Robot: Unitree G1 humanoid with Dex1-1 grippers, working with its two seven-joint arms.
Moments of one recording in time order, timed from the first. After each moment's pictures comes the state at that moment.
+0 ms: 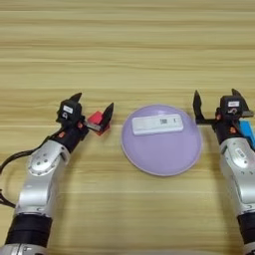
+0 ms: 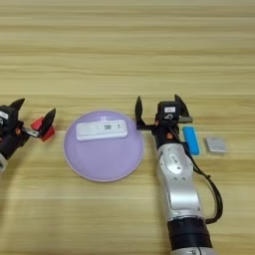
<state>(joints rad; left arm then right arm) -0.10 0.18 0.06 0.16 -0.20 -0.13 -0.40 -0.13 -0.04 -0.04 0.12 0.00 -0.12 0.01</state>
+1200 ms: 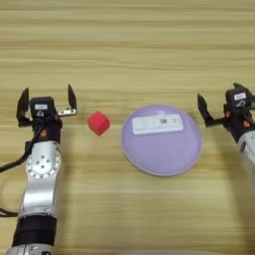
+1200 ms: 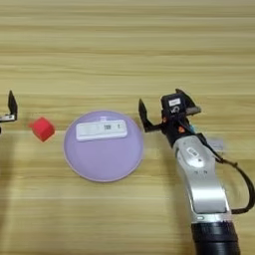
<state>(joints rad) -0.10 0.11 0.17 0.19 0.04 -0.28 0.13 -0.12 -0.21 0.02 -0.20 0.00 0.30 0.21</state>
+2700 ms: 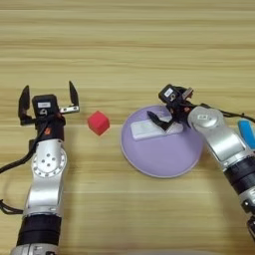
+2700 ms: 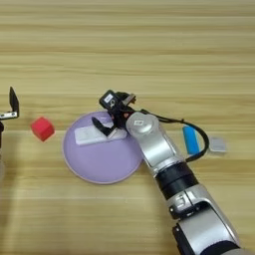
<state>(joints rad) -0.10 0.09 0.13 0.15 0.07 -0.28 0.17 -0.49 -0.19 0.34 0.23 -0.16 0.39 0.43</state>
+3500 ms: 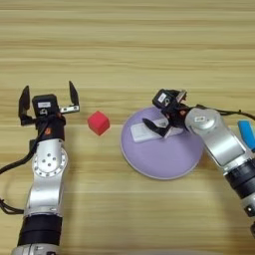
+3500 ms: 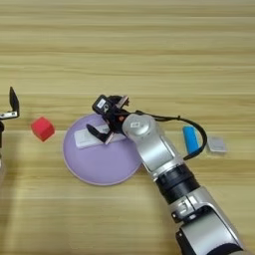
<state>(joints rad) -0.10 0.08 0.13 0.15 0.07 -0.27 0.18 -0.51 -0.19 0.38 0.24 -0.18 0.40 0.48</state>
